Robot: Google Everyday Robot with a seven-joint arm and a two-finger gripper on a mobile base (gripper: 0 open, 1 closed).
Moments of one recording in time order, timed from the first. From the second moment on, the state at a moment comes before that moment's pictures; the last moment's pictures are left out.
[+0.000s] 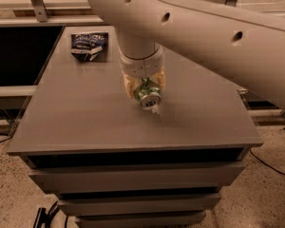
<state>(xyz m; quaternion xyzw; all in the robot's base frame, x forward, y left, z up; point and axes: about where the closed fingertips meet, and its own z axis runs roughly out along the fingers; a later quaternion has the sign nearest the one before) 0.539 -0.017 0.872 0.99 0.11 0.12 0.07</state>
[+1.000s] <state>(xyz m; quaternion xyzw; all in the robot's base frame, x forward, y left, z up) 0.535 -0.049 0.882 0.99 -0.09 0.13 0.06</state>
